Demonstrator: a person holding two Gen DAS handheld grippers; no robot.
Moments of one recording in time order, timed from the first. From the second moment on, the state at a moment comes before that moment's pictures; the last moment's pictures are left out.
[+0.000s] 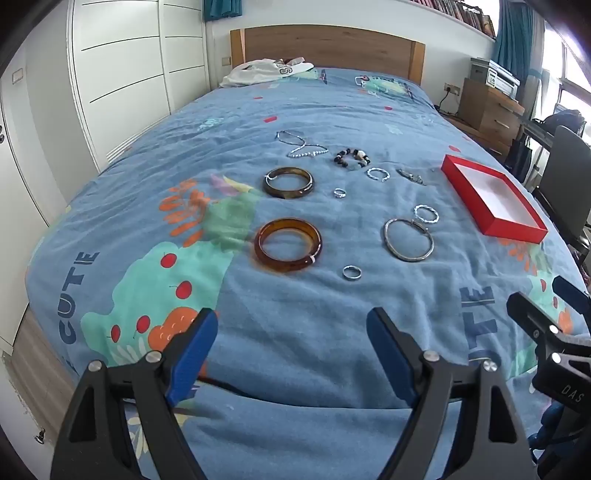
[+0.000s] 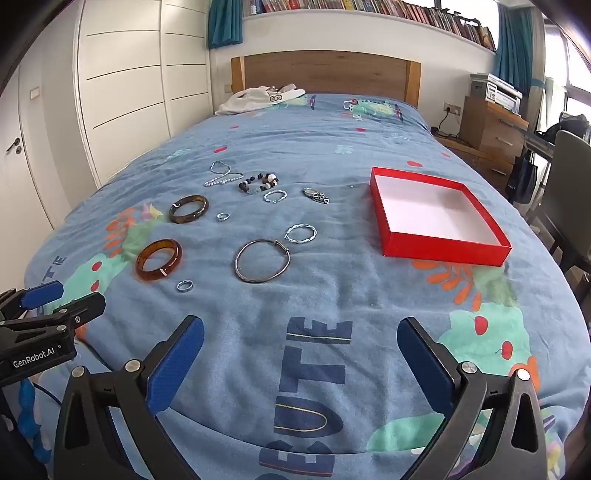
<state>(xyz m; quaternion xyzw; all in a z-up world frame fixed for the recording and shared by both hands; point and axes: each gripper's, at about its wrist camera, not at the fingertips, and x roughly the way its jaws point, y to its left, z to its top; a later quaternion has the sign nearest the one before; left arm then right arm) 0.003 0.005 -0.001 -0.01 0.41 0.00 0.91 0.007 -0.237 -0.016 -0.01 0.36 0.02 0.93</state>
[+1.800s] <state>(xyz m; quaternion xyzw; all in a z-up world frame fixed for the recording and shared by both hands) 0.012 -0.006 -0.012 -0.01 0.42 -0.03 0.91 0.018 -0.239 -0.034 -0.02 0.38 0.02 0.92</state>
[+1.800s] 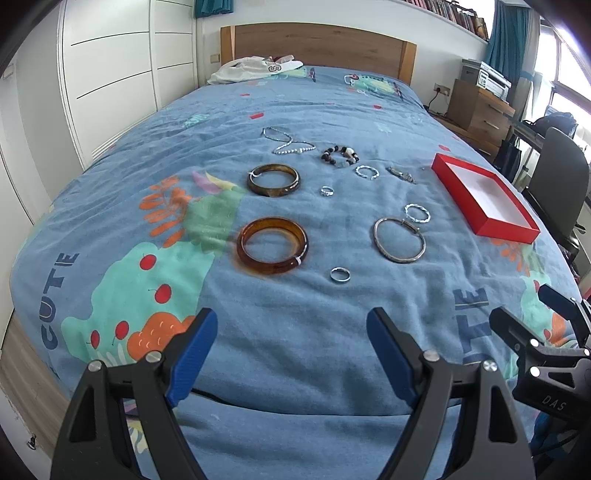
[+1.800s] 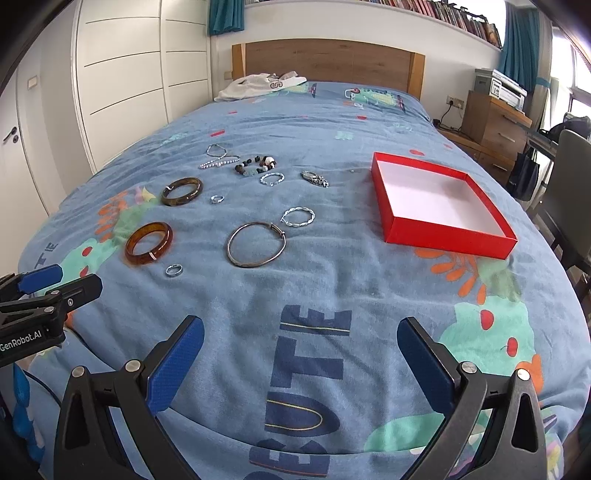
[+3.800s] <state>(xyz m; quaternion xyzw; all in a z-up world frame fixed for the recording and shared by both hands) 0.031 -0.014 -0.027 0.01 0.42 -0.04 0.91 0.036 -0.238 -0.045 -0.01 0.39 0.06 0.92</state>
